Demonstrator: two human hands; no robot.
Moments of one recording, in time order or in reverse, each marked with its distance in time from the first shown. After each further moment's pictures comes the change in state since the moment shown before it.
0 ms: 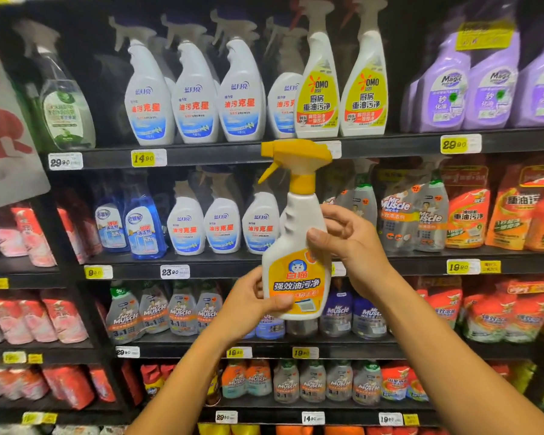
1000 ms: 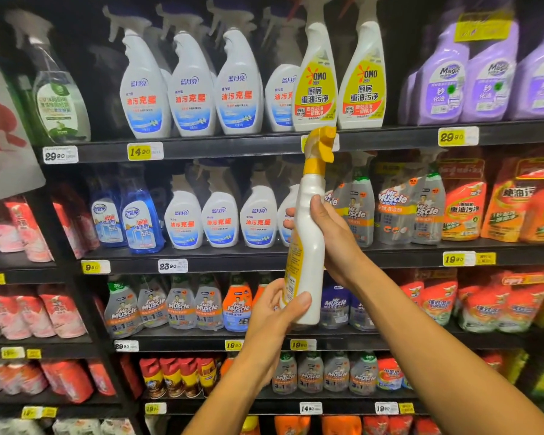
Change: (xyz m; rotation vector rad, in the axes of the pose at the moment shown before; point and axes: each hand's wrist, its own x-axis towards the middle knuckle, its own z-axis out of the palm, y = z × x) left_hand -0.035 -0.004 0.061 -0.336 0.136 -0.098; right_hand 0.016 0.018 0.020 0.027 0.067 0.193
